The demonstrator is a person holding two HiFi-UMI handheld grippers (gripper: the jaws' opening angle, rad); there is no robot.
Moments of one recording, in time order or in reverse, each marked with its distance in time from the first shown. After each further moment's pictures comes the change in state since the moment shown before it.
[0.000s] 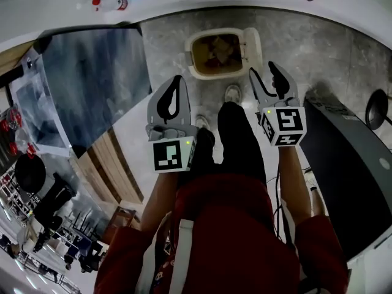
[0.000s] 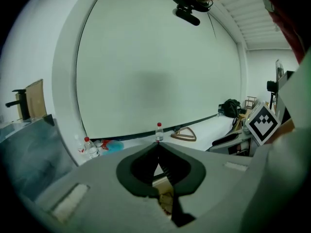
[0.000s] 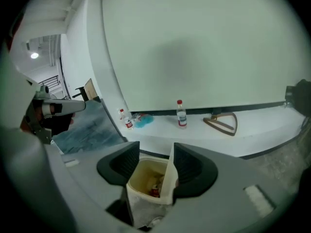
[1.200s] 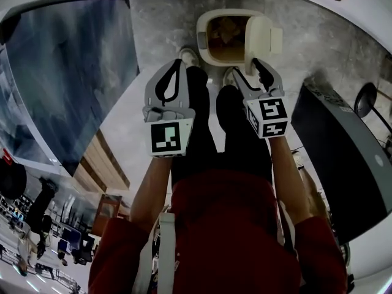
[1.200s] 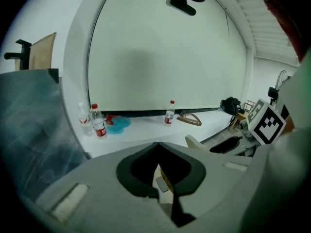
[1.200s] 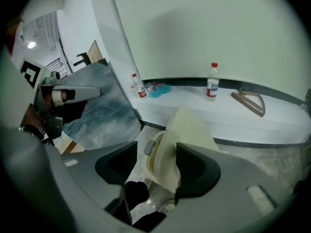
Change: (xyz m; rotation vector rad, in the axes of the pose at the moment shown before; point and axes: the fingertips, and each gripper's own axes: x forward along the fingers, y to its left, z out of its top) left arm 0.027 0.112 -0.131 -0.113 0.121 -0.071; right arm 0.110 0.118 -0.102 -0.082 0.310 0.064
